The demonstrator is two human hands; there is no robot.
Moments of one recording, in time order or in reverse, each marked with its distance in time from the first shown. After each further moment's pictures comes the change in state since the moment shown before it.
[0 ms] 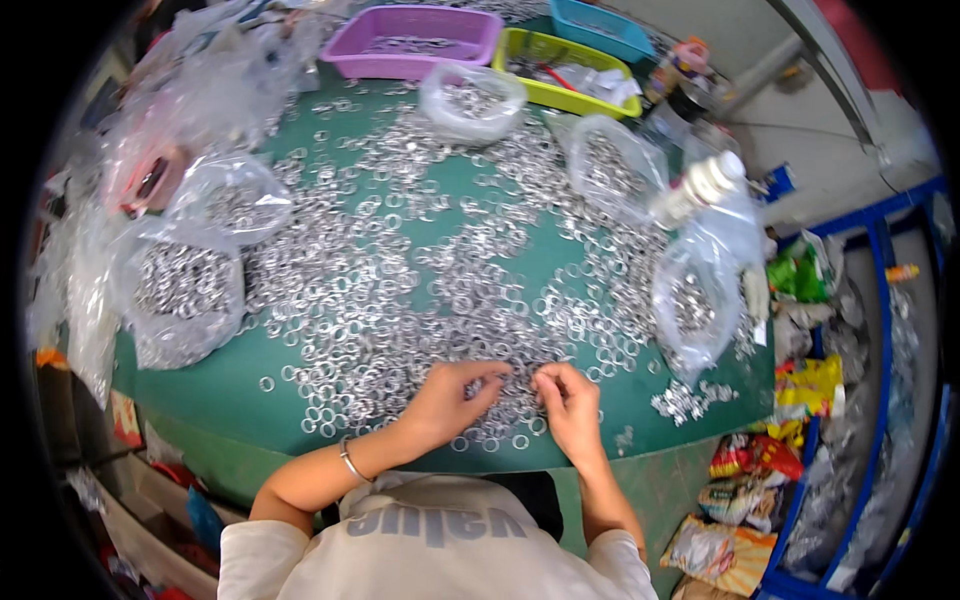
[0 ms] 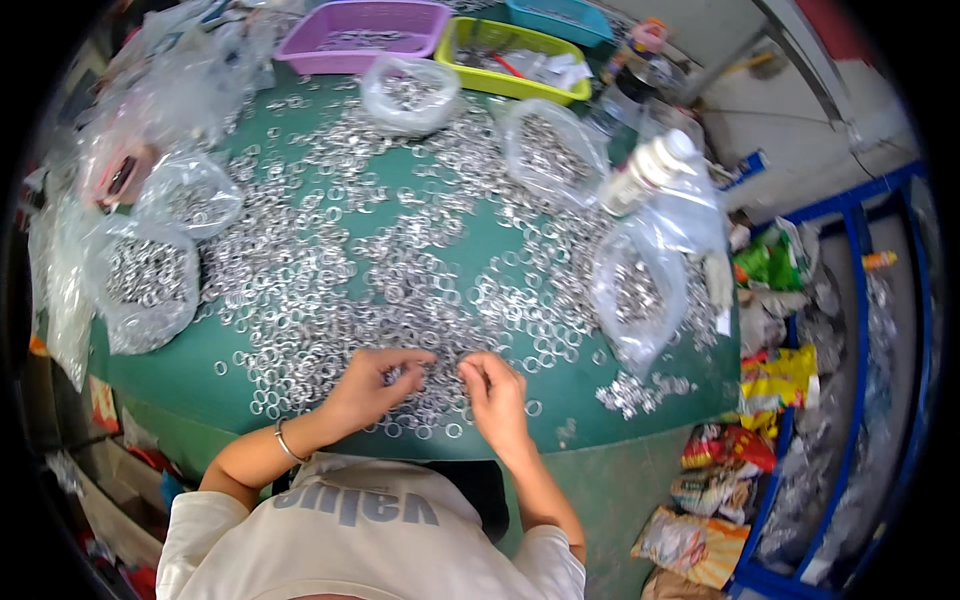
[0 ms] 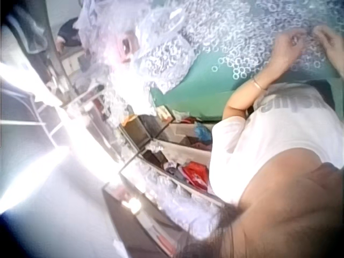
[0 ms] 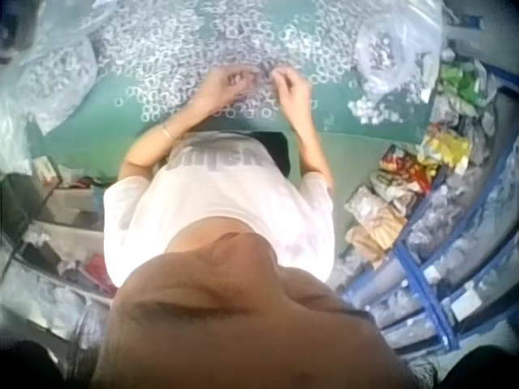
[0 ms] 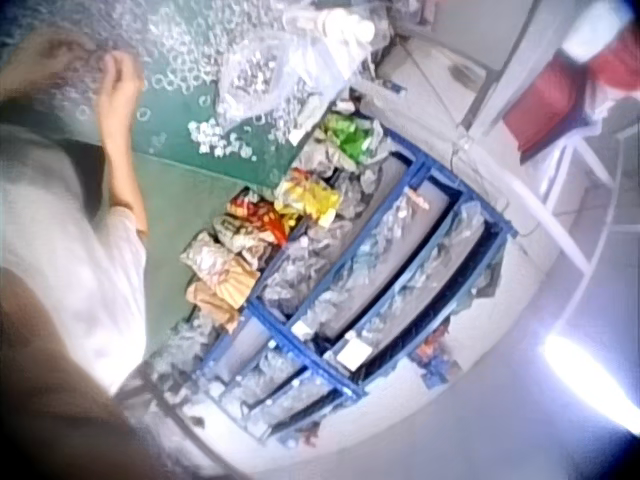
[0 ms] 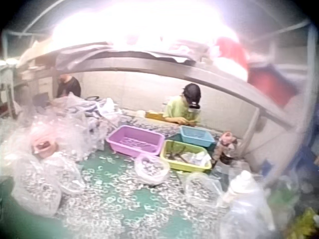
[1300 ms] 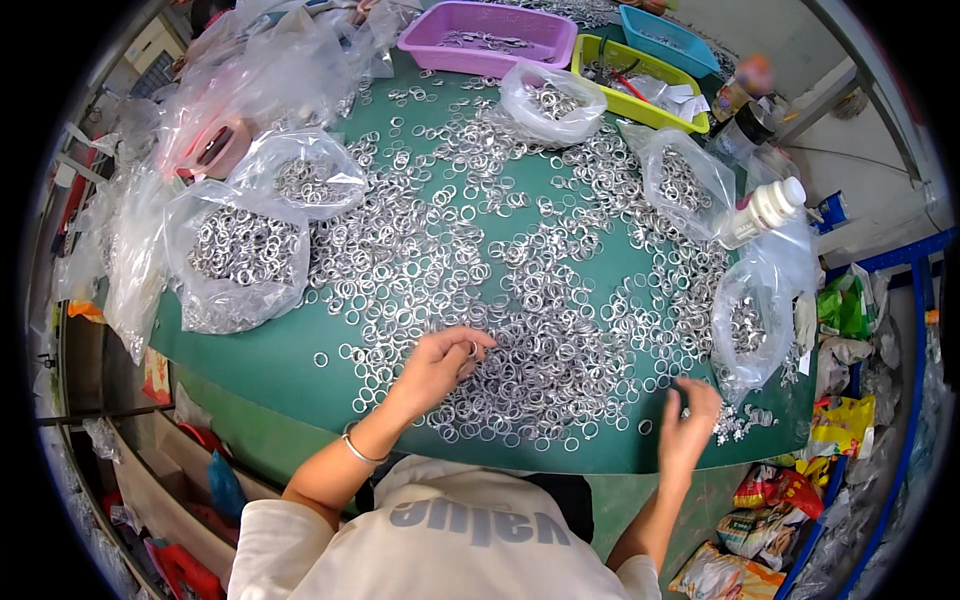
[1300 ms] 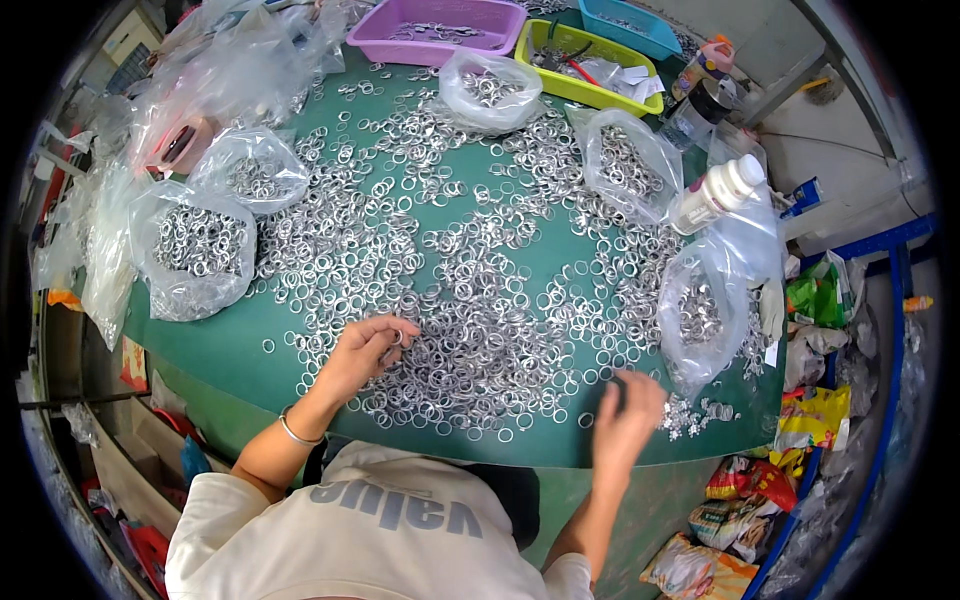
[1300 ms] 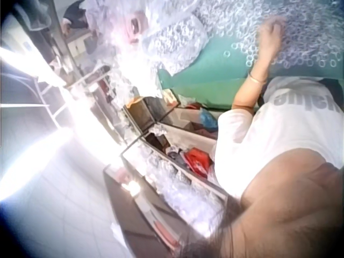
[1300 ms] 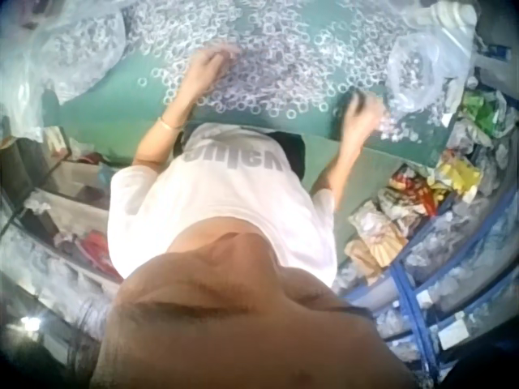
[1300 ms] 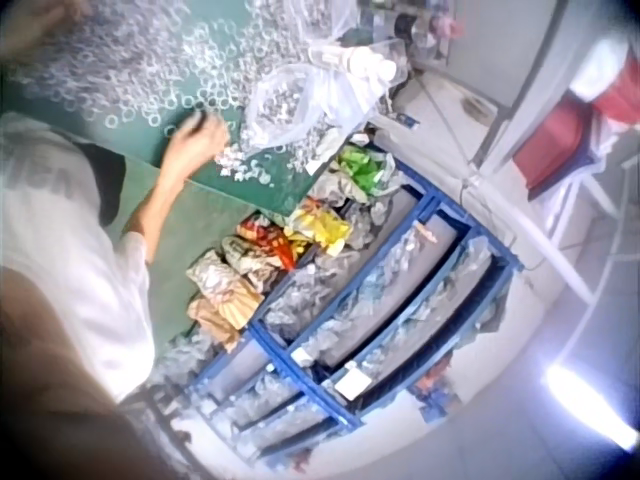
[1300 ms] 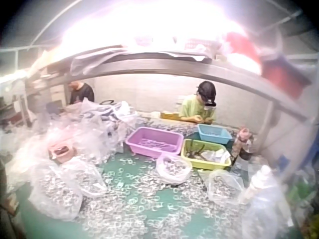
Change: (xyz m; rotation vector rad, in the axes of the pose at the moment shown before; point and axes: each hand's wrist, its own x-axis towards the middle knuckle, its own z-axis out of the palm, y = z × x) left_hand -0.023 -0.030 -0.058 -0.418 0.195 -0.211; right_hand -0.010 0.005 -0.067 -0.776 0.364 -0.247
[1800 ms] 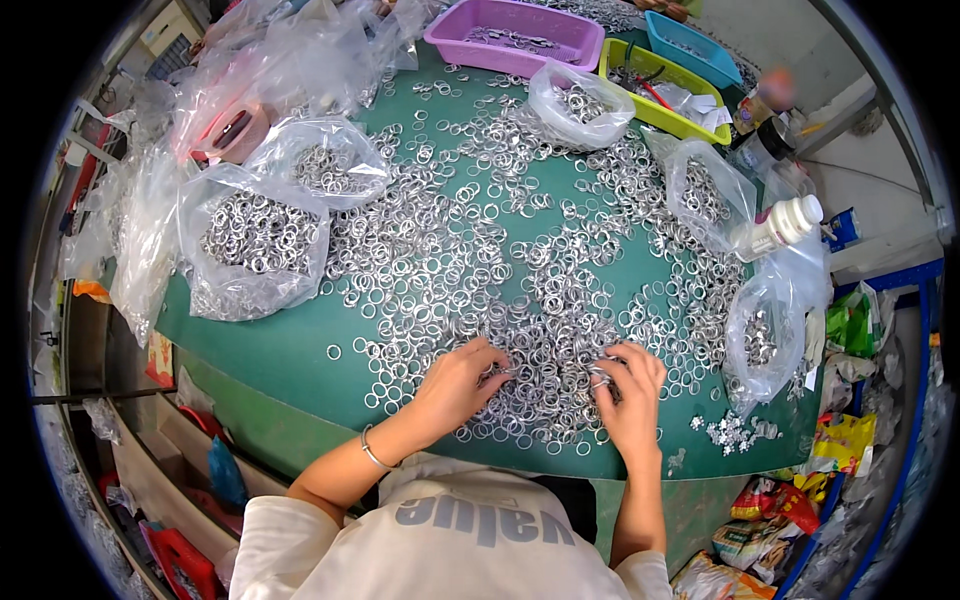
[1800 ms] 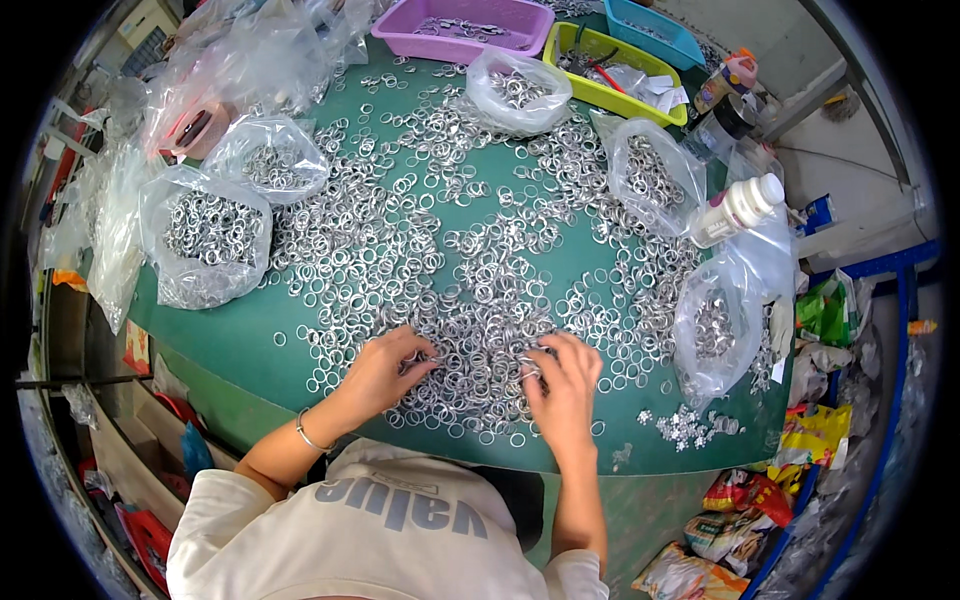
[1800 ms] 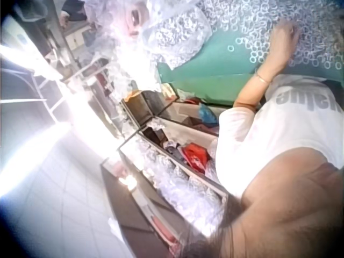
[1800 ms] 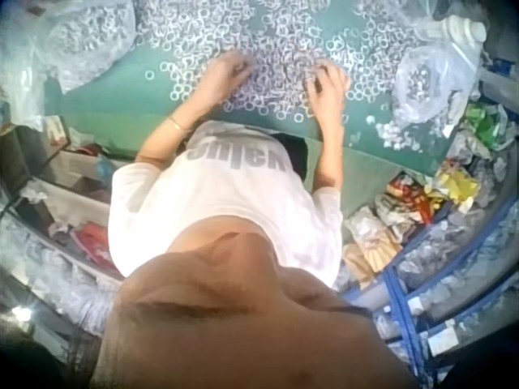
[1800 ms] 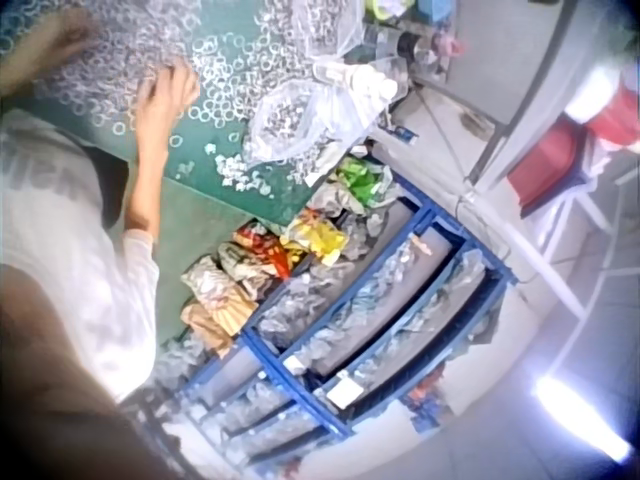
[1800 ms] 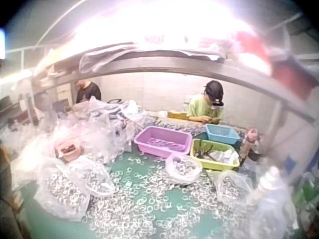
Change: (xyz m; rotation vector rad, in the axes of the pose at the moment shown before) left_hand -0.011 -0.013 0.004 0.782 0.070 0.413; right_hand 0.018 -0.062 0.052 0.256 -0.273 -0.358
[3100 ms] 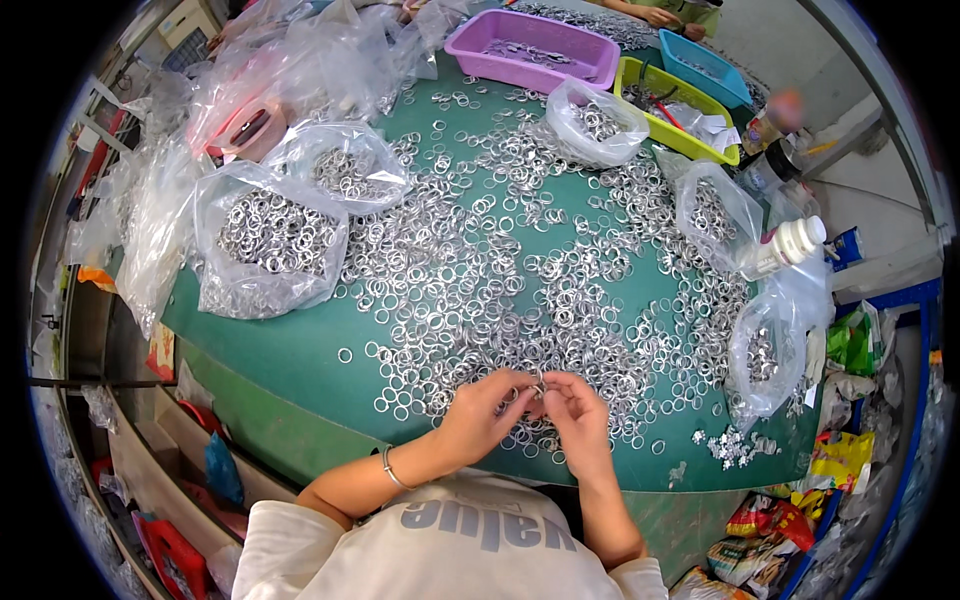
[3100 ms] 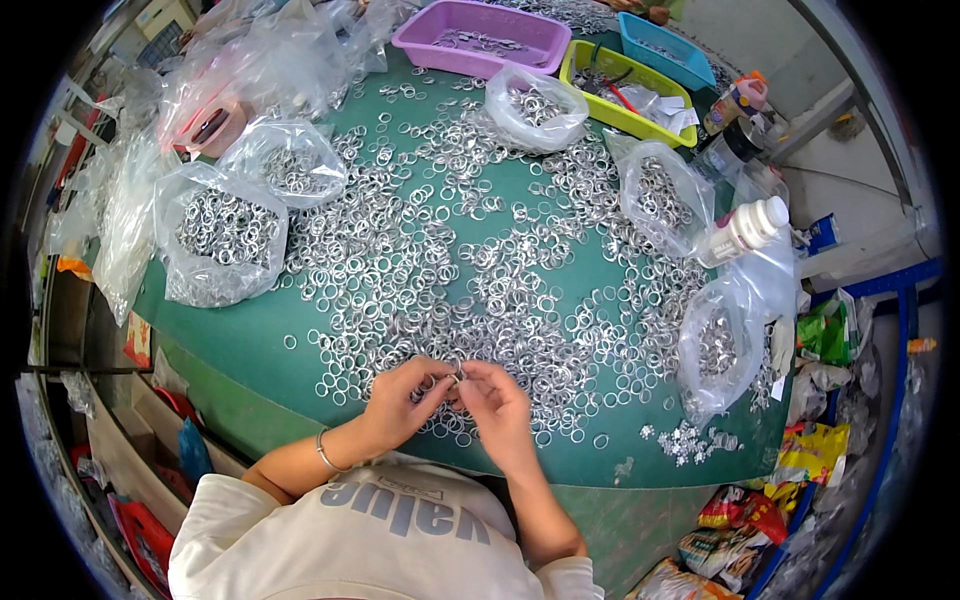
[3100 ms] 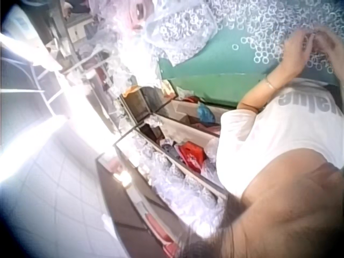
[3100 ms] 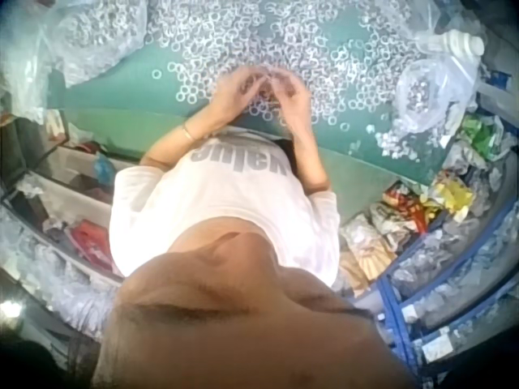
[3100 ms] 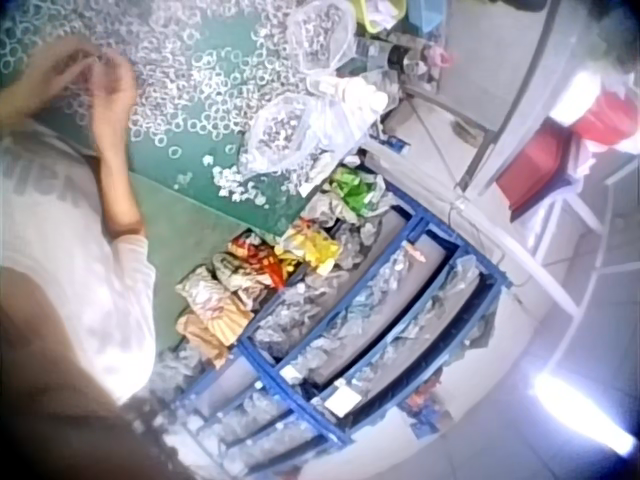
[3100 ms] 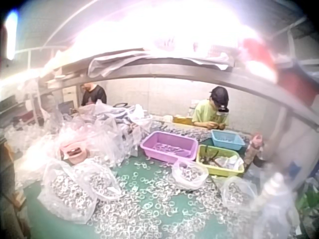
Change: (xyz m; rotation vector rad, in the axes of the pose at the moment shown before) left_hand -0.016 0.021 0.016 -0.247 0.253 0.113; right_hand -0.002 -0.067 0.038 1.278 -0.130 0.500
